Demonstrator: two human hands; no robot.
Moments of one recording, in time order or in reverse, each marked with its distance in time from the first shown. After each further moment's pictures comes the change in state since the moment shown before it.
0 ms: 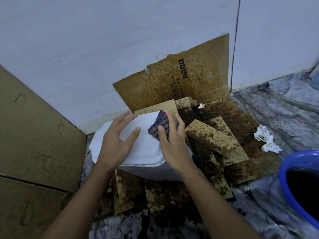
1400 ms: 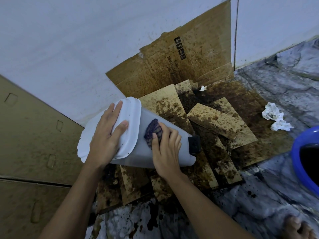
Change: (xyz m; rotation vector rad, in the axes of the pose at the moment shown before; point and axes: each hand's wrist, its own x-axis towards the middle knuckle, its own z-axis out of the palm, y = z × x) left_hand -0.001 -0.035 -0.004 0.007 -0.139 -0.091; right_hand -0.028 0.057 0.072 -0.191 0.216 0.036
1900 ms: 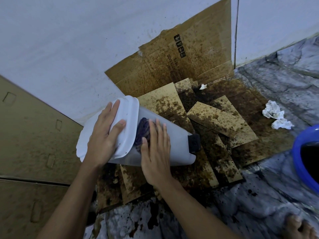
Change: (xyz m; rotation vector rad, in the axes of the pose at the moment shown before) left_hand -0.001 0.000 -0.002 -0.003 0.018 -0.012; right_hand -0.017 -0.021 0.011 0.086 -0.096 -0.059
